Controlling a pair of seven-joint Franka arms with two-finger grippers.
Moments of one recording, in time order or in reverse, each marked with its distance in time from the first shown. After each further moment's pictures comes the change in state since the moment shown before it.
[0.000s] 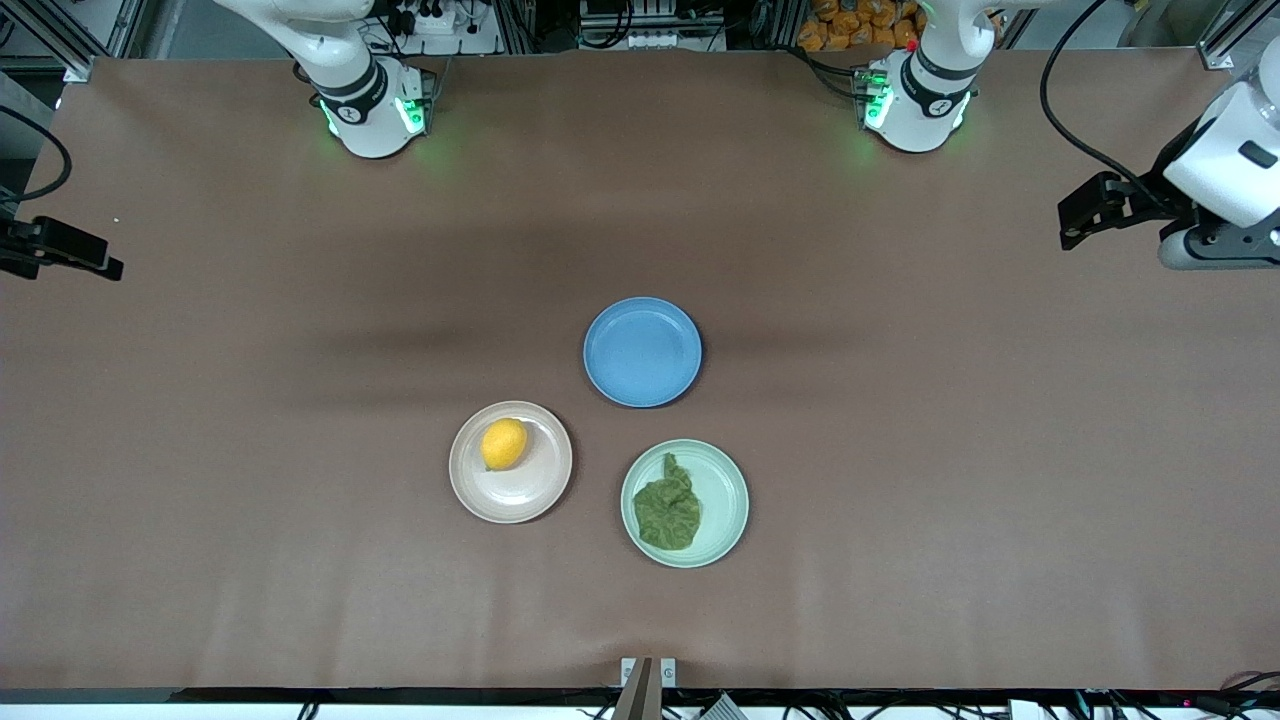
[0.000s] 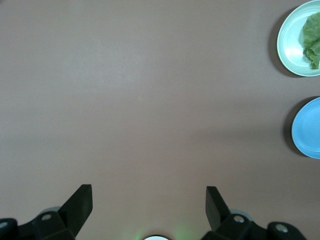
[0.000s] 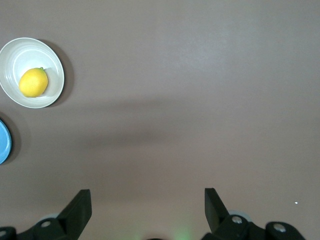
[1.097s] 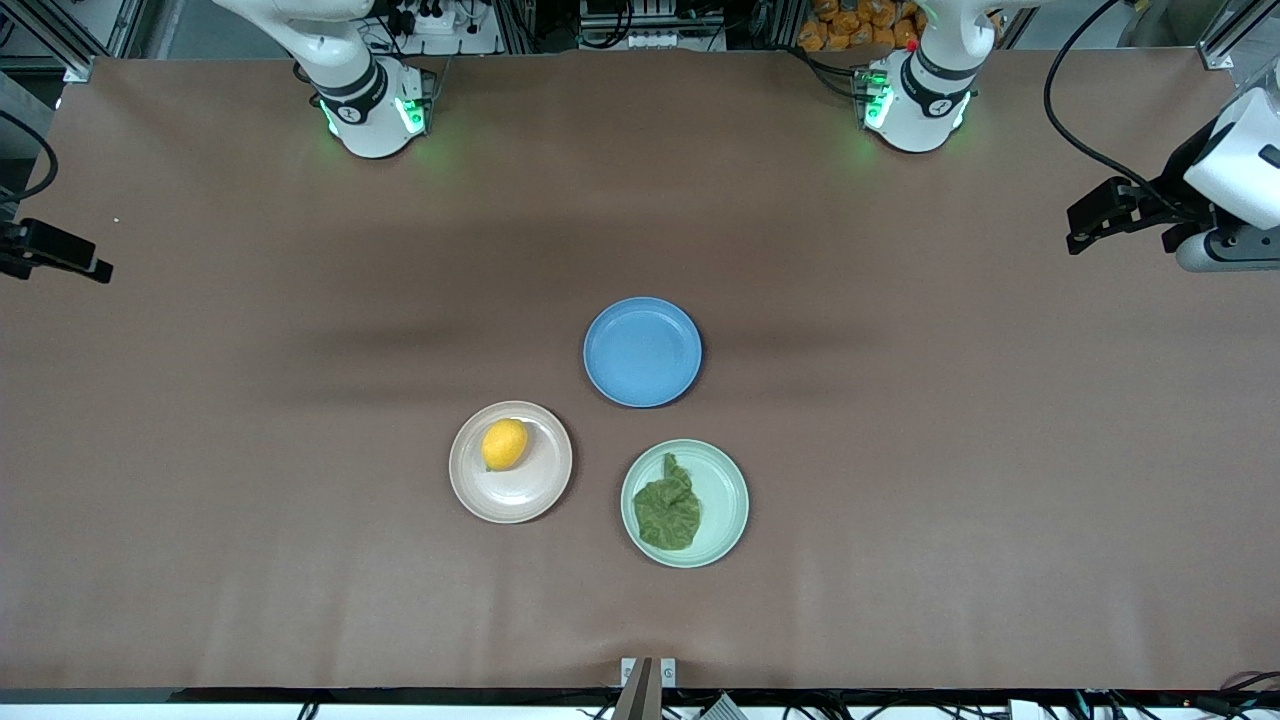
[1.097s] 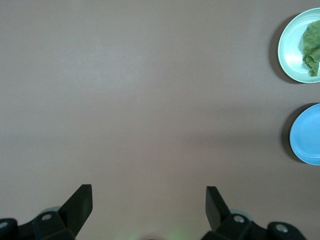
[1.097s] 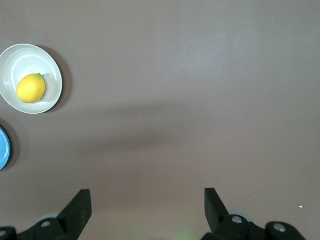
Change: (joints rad) left arm 0.043 -0.038 -0.003 -0.083 -0.034 0.063 0.002; right arm 0.026 -0.024 -0.051 -0.054 0.014 0.050 -0.004
